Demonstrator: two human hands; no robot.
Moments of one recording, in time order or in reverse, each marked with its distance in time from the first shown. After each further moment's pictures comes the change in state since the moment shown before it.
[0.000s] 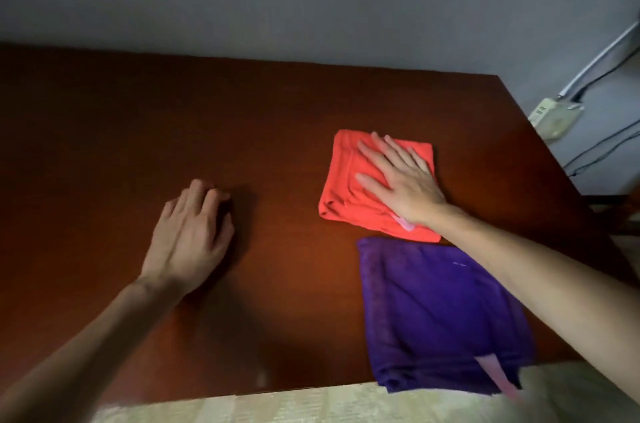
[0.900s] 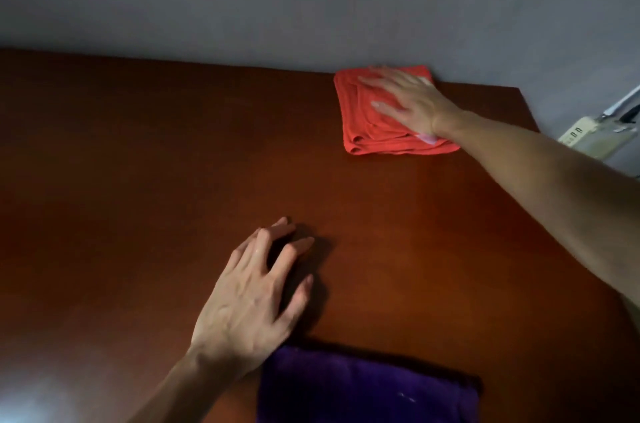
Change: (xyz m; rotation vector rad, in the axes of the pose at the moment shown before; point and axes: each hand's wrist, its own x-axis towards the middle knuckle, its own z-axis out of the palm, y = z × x) left_hand 0.076 0.169 0.062 -0.167 -0.189 0.081; right_hand 0.218 0.183 -0.047 -0.030 -0.064 -0.286
